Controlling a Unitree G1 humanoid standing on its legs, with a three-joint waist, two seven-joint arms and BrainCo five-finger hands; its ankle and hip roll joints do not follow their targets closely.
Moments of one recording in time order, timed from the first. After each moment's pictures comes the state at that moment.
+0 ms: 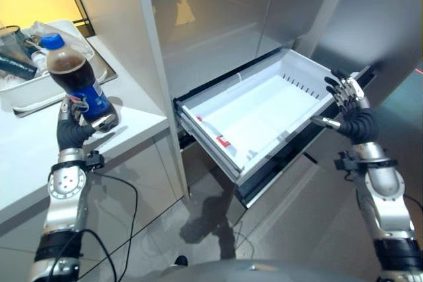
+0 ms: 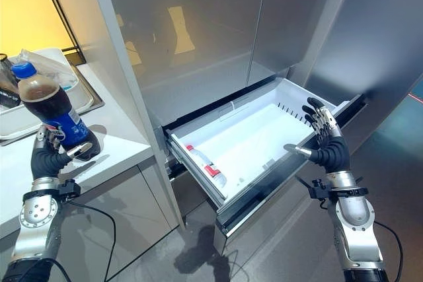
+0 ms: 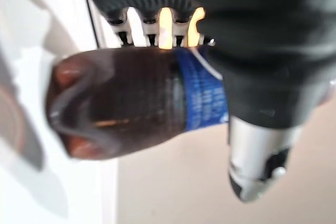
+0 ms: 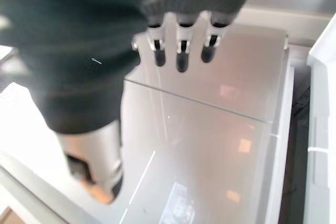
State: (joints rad) left arm -0.05 0.60 0.20 0.26 -0.31 -0.38 0.13; right arm 0.03 -0.47 -0.15 -0.13 0.31 -0.35 0.10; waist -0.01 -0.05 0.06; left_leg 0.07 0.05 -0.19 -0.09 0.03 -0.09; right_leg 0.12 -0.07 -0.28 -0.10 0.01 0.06
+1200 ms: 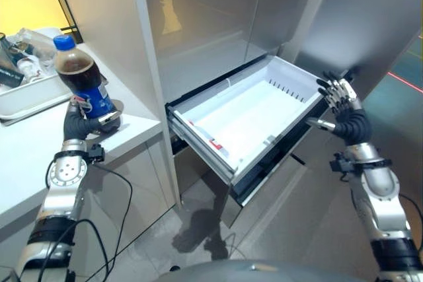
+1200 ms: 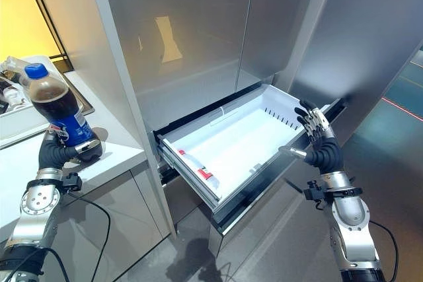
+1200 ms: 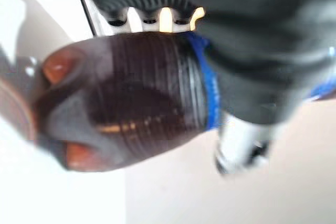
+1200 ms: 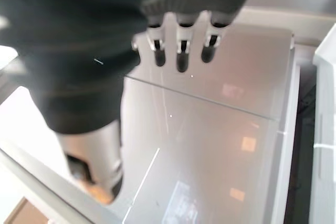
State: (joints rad) left arm -0.14 0.66 0.09 0.38 -0.31 -0.34 0.12; right arm 0.03 -0.47 -0.10 -0.13 0.35 -0.34 0.12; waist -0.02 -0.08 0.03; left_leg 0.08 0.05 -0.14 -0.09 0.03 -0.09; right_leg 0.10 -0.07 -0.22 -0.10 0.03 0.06
